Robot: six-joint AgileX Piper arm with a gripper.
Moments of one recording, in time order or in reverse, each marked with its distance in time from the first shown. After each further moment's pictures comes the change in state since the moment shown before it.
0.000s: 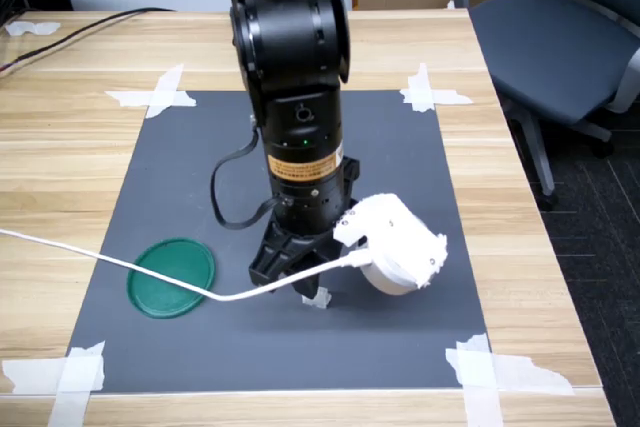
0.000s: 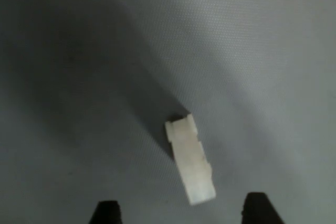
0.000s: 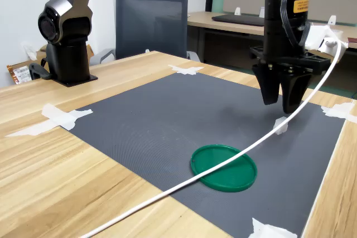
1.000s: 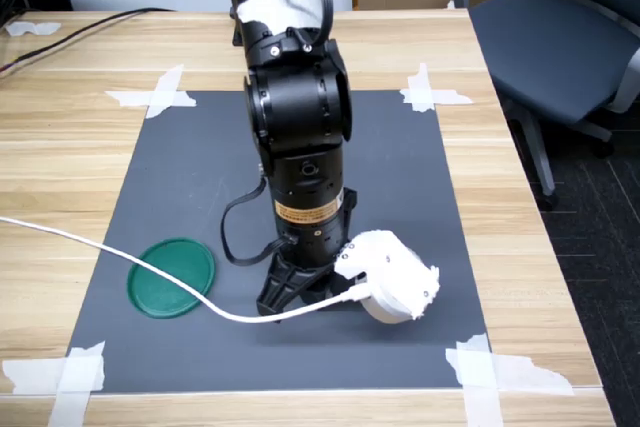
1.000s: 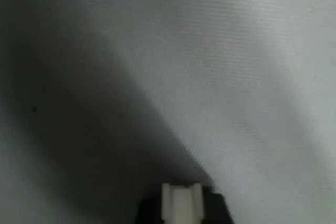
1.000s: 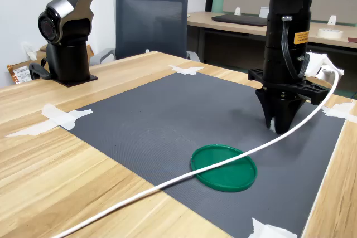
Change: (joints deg) arm 0.0 4.4 -0.2 0.1 -2.5 -0.4
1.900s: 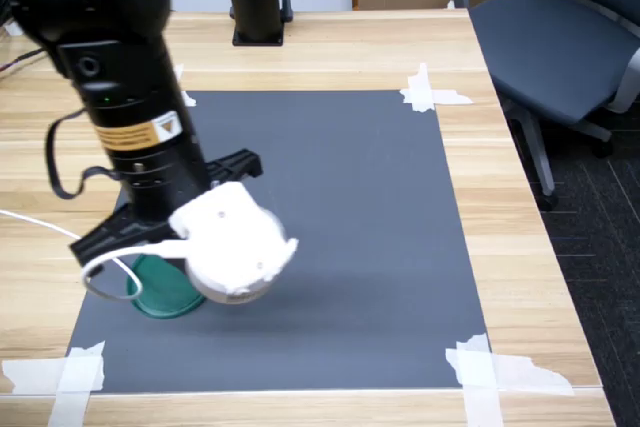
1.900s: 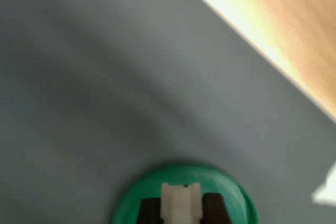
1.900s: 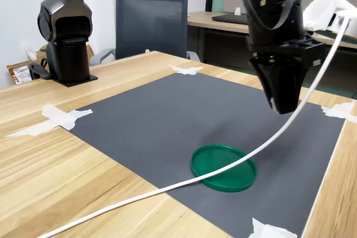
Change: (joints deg) arm -16.4 -9.4 0.0 8.7 2.8 -3.7
